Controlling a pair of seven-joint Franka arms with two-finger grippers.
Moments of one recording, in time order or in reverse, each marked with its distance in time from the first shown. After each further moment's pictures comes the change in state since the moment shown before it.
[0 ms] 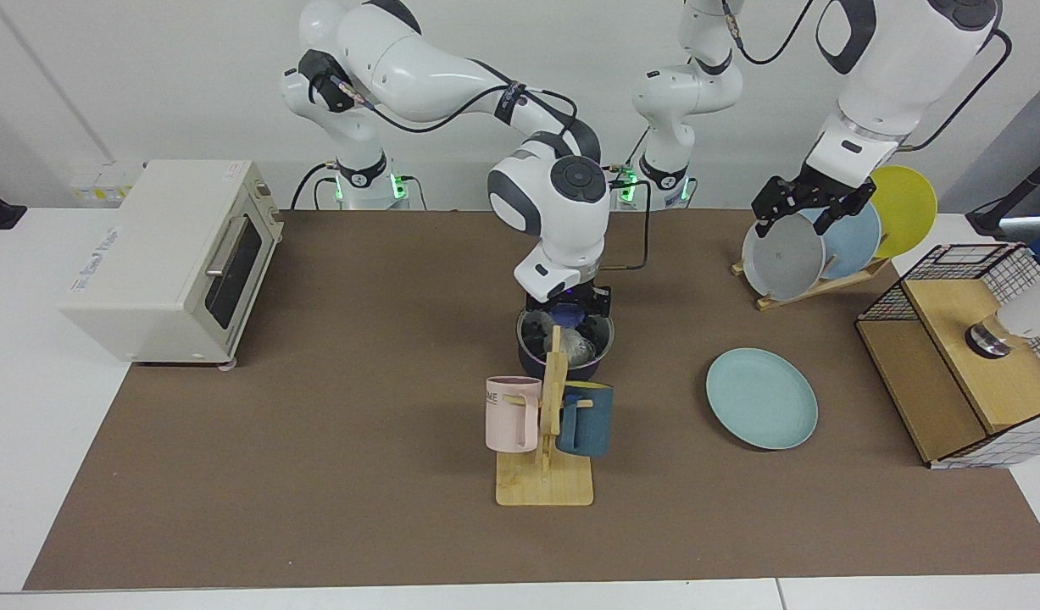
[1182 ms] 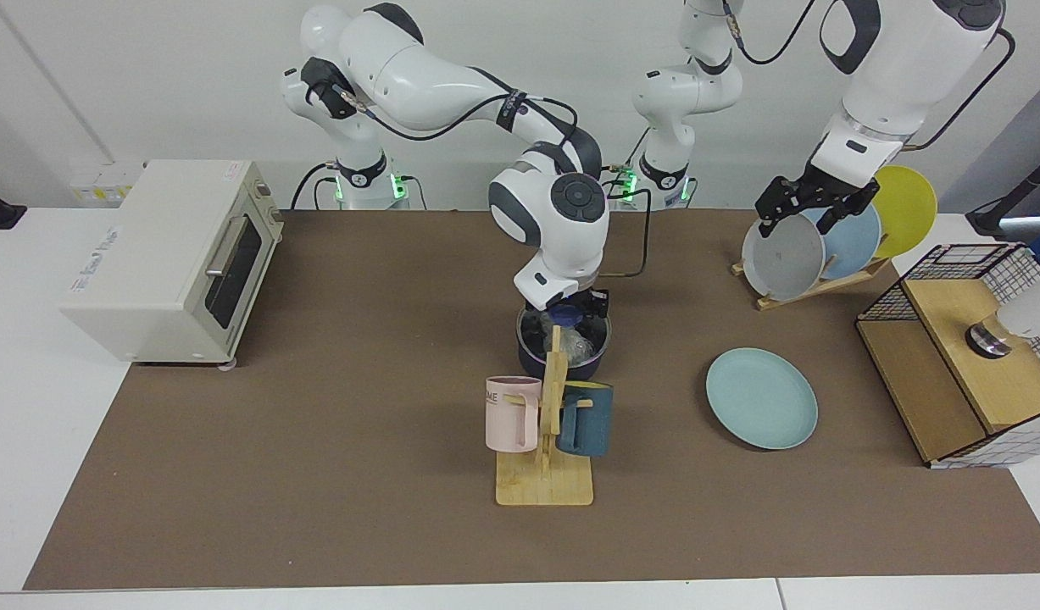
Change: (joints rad) left arm 0.003 0.000 0.006 0.000 0.000 0.000 0.000; right arm 0.000 0.026 0.002 0.013 0.043 -0.046 0.007
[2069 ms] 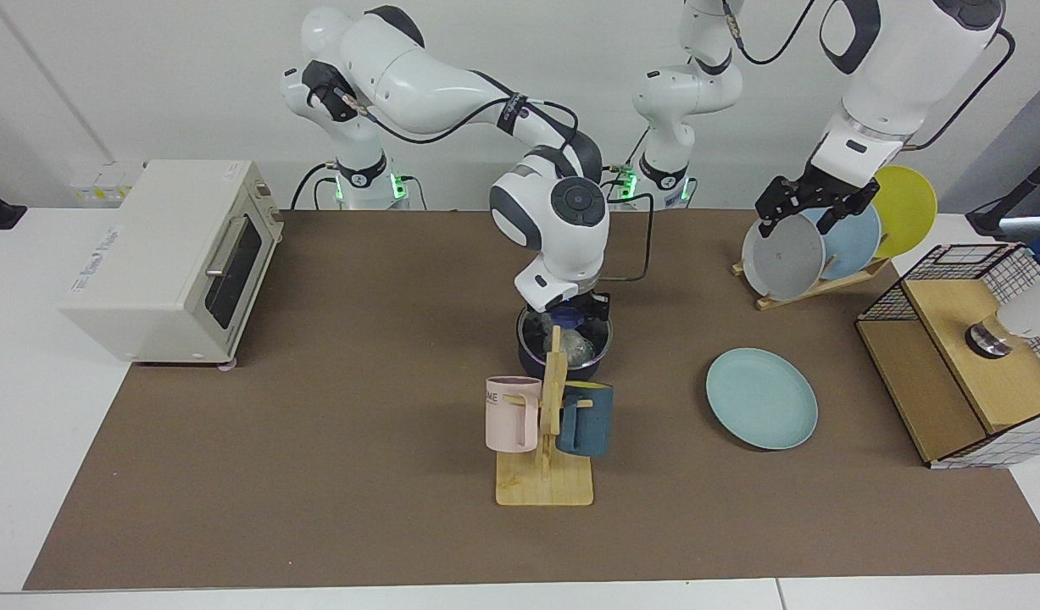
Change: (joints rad) left arm 0.000 0.000 0.000 0.000 0.000 0.000 0.000; right arm 0.002 0.011 0.000 0.009 0.002 0.008 0.038
